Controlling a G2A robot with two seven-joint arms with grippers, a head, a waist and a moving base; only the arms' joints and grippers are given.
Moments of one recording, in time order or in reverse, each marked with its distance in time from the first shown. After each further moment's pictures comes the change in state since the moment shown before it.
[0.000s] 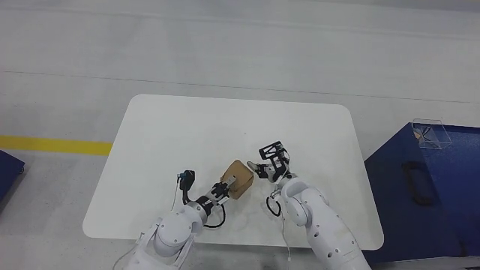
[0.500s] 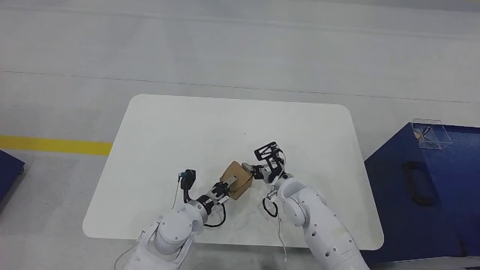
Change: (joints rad) left arm -0.018 0.001 0.006 0.016 -0.007 0.014 -0.014; right arm 0.006 -0.006 -0.015 -0.002 0.020 -0.039 -0.001
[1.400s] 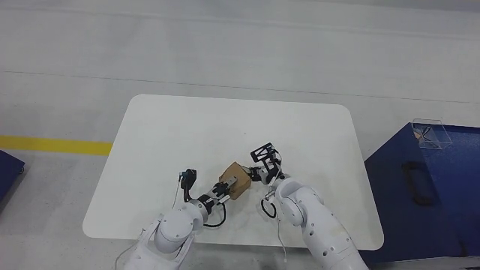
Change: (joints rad) left arm -0.015 0.003 0.010 0.007 0.009 0.039 -0.011; right arm 0.012 -0.005 -0.008 0.012 -0.015 -0.009 0.020
